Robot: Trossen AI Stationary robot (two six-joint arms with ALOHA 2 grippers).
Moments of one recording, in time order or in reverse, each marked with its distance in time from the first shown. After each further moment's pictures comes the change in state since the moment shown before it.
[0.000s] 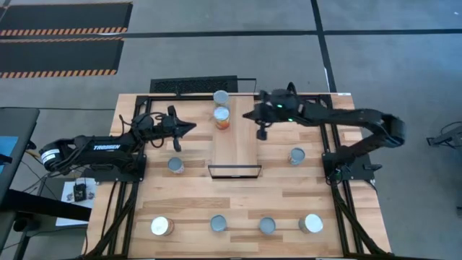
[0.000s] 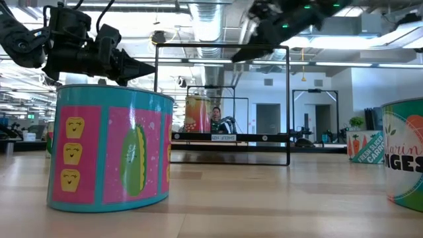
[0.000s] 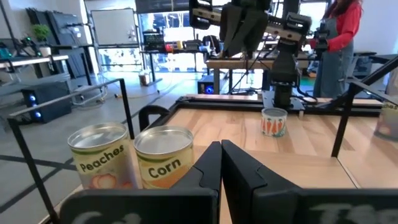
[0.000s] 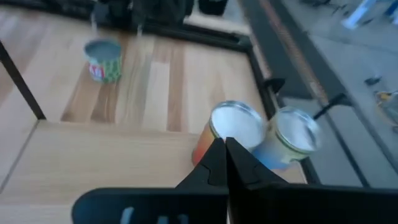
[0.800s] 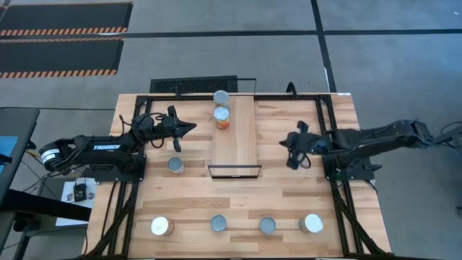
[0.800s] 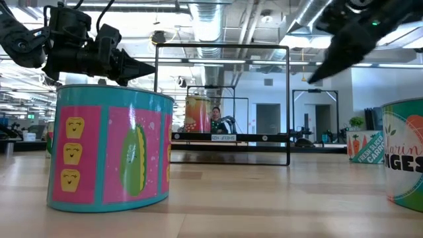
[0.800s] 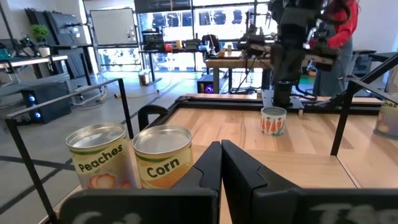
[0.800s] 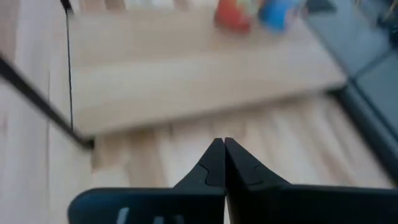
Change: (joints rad) left arm -0.006 0.000 0.000 -0.002 -0.006 0.006; right arm 0.421 -0.502 -0.398 -0.422 0.513 0.512
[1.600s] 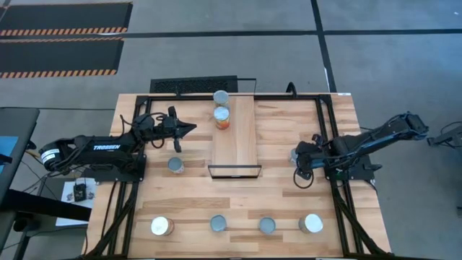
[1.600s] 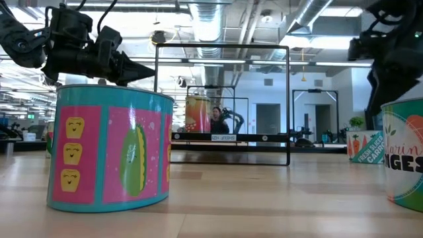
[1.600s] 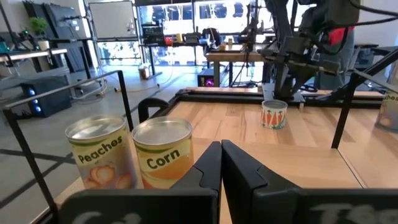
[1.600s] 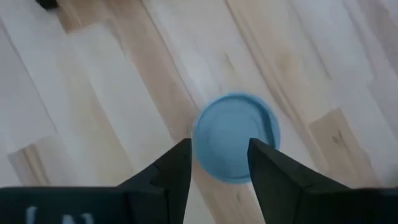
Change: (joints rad) left arm 0.000 0.000 0.000 -0.031 -0.003 0.012; right arm 0.204 0.043 -0.012 -0.478 -0.020 0.519
